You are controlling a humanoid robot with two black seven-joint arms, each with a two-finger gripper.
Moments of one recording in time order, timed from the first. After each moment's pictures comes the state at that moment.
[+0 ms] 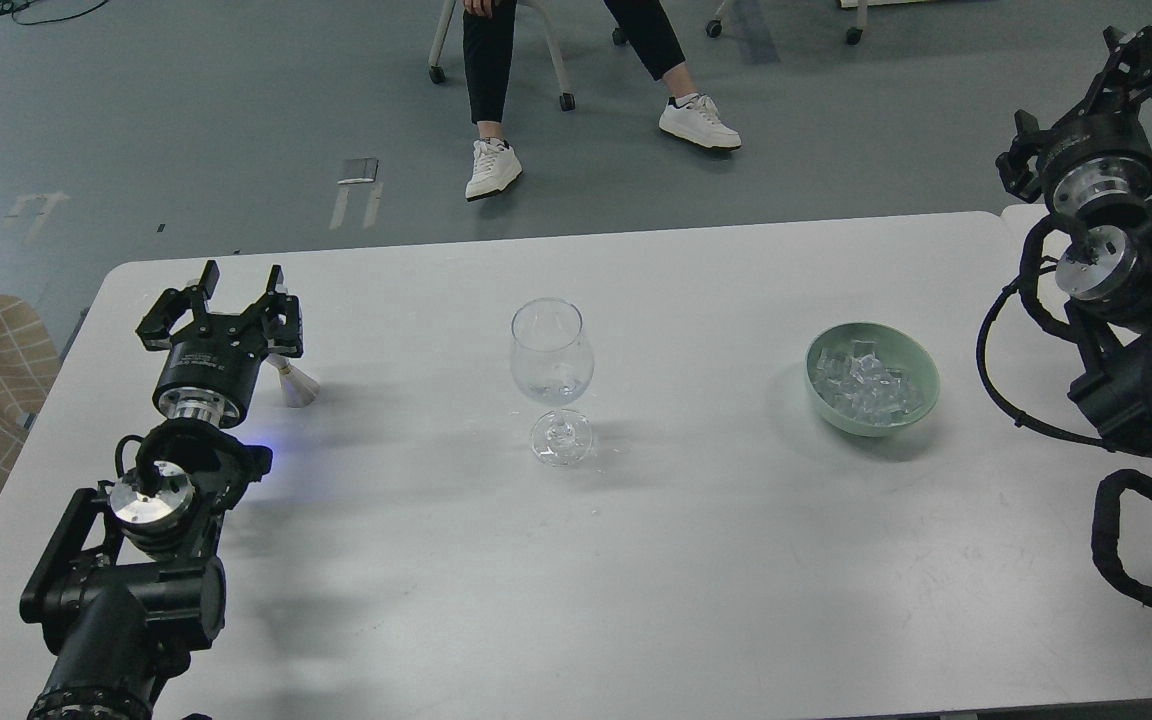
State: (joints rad) left arm -0.38 0.09 -1.68 -0.91 -0.09 -0.26 0.09; right arm 0.85 -0.19 1.39 0.50 -0.61 -0.03 0.19
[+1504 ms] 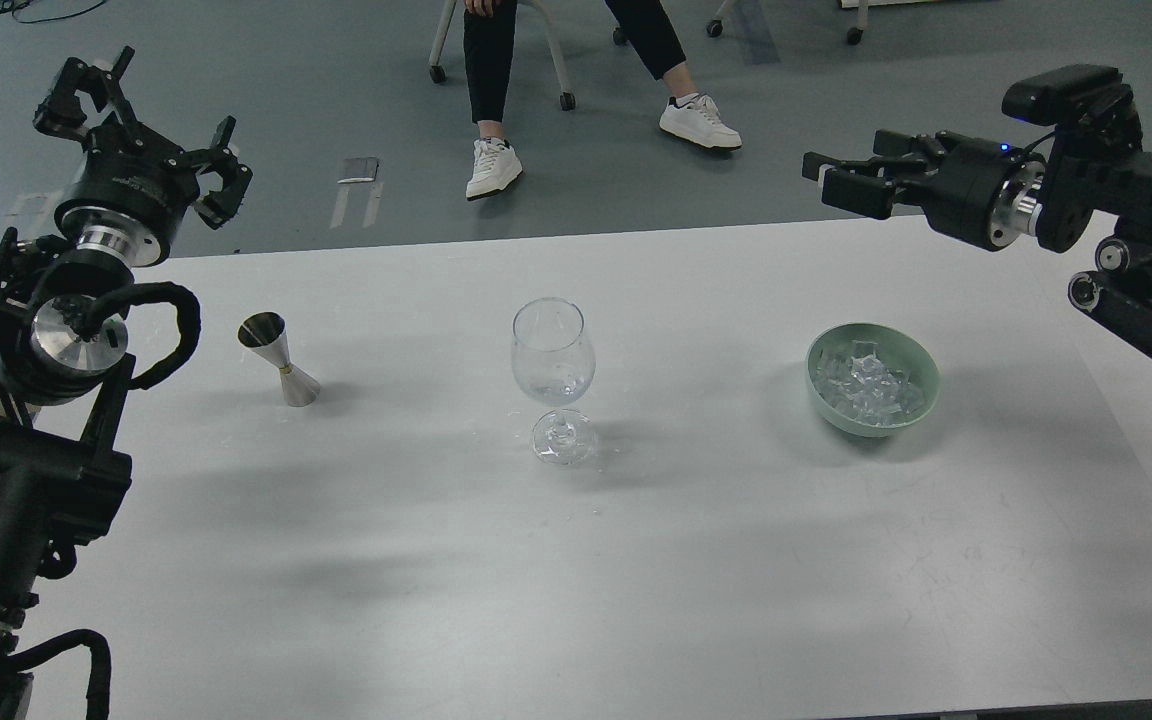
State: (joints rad) left arm -0.57 0.31 -1.45 -1.08 0.34 -0.05 0.01; right arm 1.06 -0.58 0.21 0.88 -1.58 0.01 0.37
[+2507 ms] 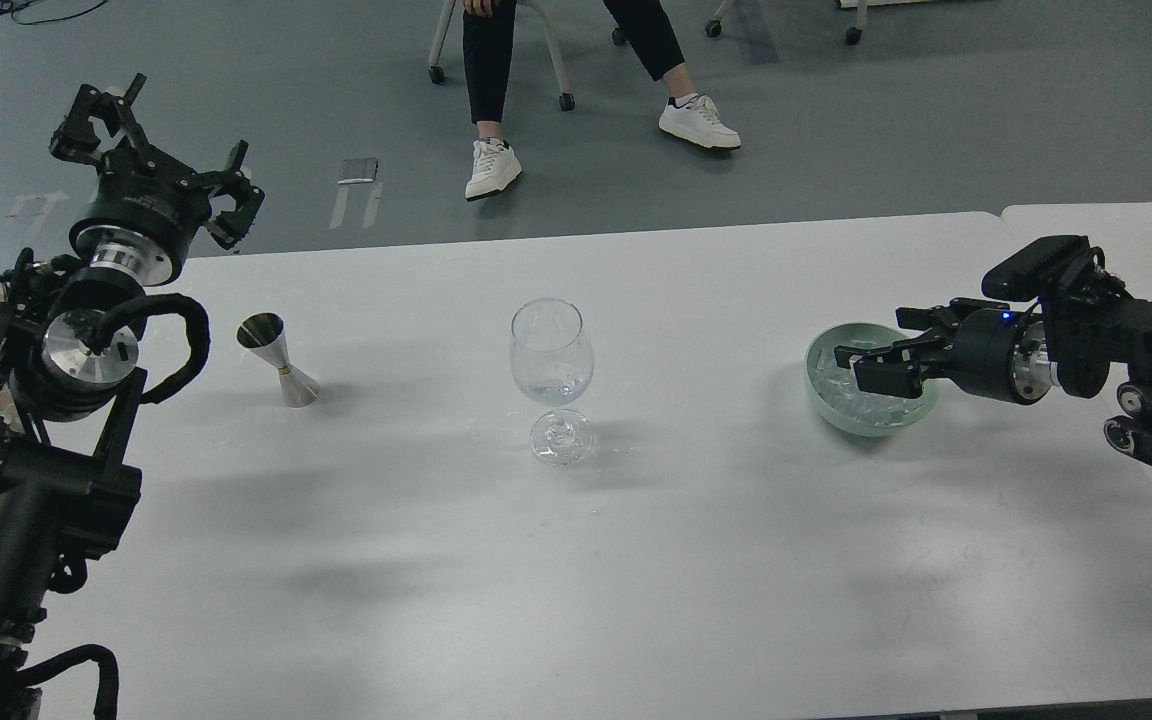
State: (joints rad) left arm -0.53 0.29 -1.45 -1.10 0.31 -0.01 0.02; right arm 0.98 -0.67 -0.07 0.97 -1.60 -0.04 0.36
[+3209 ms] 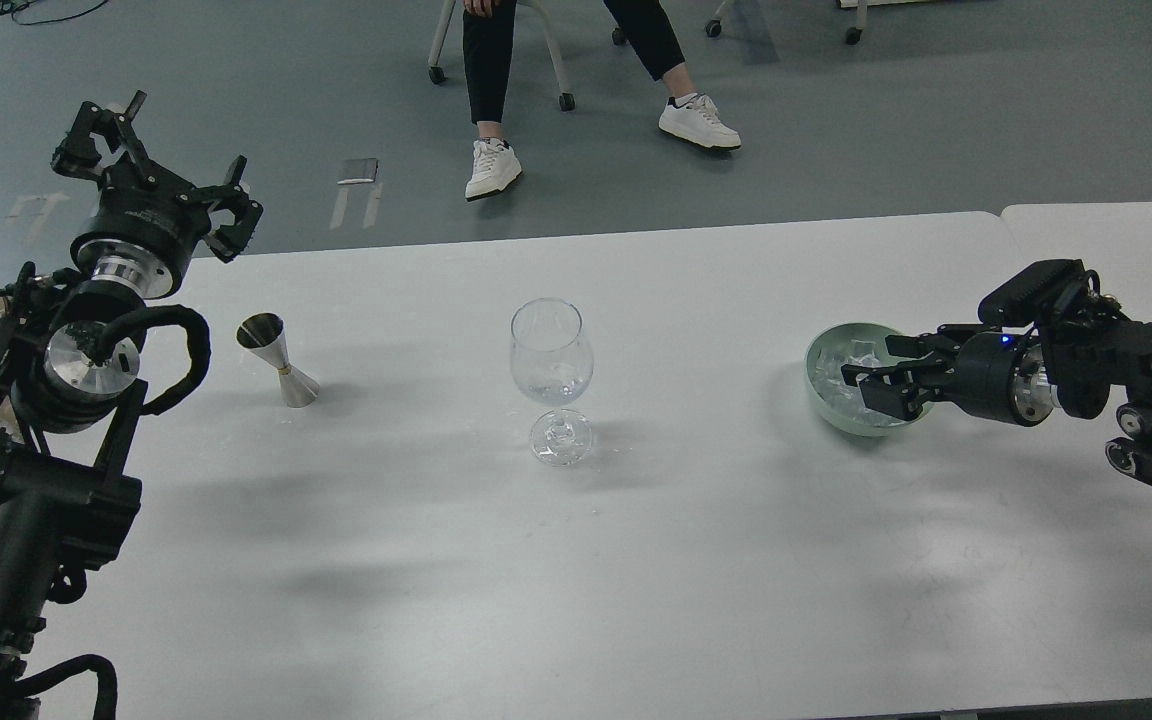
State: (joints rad) left arm -0.52 0.30 -1.45 -1.09 0.31 -0.01 0.02; right arm 0.95 -0.67 -0.07 0.97 -1.65 -0.04 0.36
